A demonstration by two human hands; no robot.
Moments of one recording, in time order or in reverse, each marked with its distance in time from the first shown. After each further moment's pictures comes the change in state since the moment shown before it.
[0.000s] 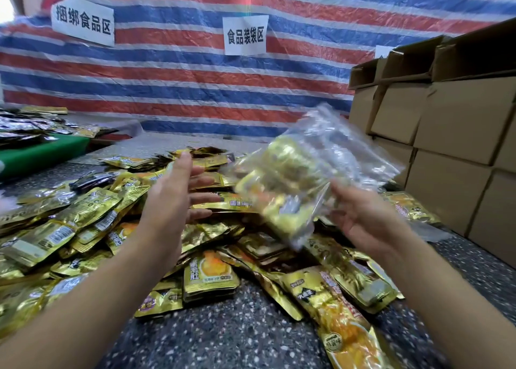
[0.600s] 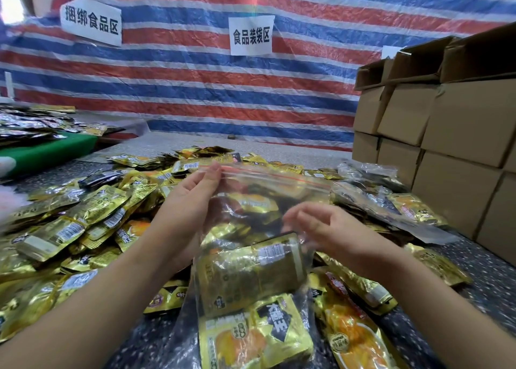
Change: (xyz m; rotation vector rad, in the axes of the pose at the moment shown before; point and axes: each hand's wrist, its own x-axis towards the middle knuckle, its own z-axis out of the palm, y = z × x) left_hand -0.013 0.007 0.009 -0.158 -0.210 -0.051; right_hand -0.016 0.022 0.015 -0.683 -0.438 -0.043
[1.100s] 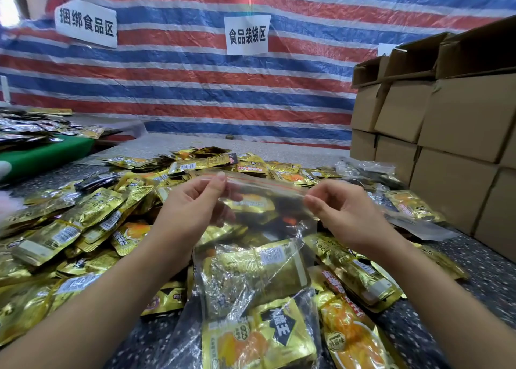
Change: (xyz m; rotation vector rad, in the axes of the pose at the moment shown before) left_hand 0.002 -0.010 -0.002 0.298 0.026 0.108; right_hand 0.003 -0.003 -0.016 -0.397 0.414 -0.284
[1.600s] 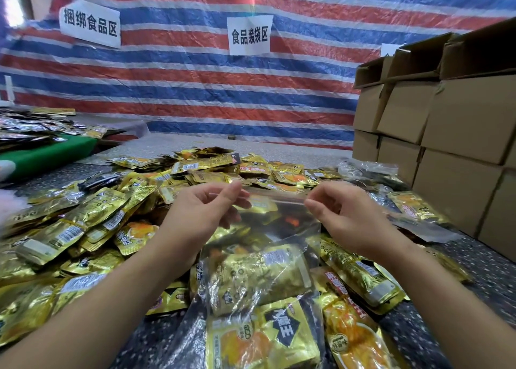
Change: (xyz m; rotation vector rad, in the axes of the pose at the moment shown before) left_hand -0.003 0.001 0.001 0.026 -0.077 -0.003; right_hand 0.003 -0.001 -0.002 -0.228 -0.054 -0.115
